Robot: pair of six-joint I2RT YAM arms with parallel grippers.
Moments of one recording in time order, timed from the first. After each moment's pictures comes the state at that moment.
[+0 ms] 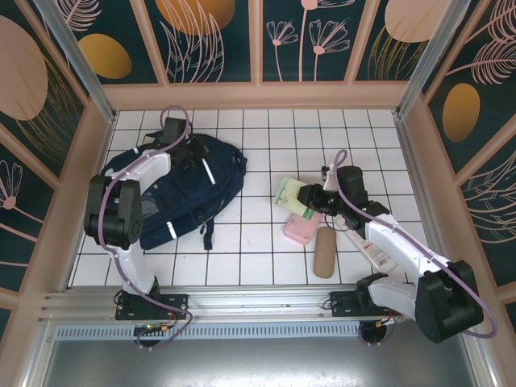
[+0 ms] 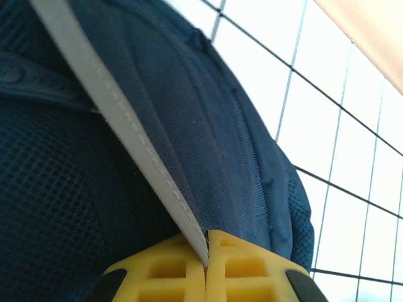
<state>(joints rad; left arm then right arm) -0.20 1.87 1.32 -0.27 0.20 -0.73 0.38 1.11 0.62 -0.16 -0.43 0.73</state>
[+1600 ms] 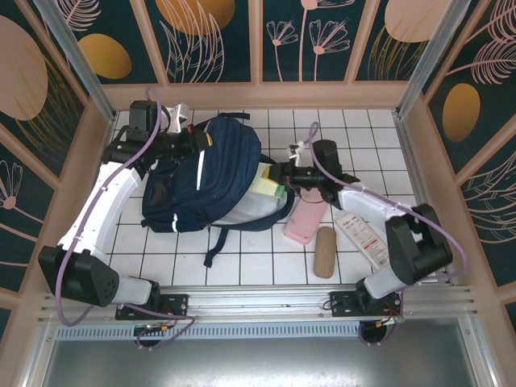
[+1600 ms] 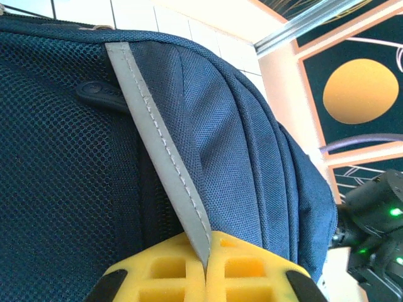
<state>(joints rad) -0.22 1.39 1.40 -0.64 0.62 -0.57 0.49 1.56 0.90 0.21 -0.84 1.03</state>
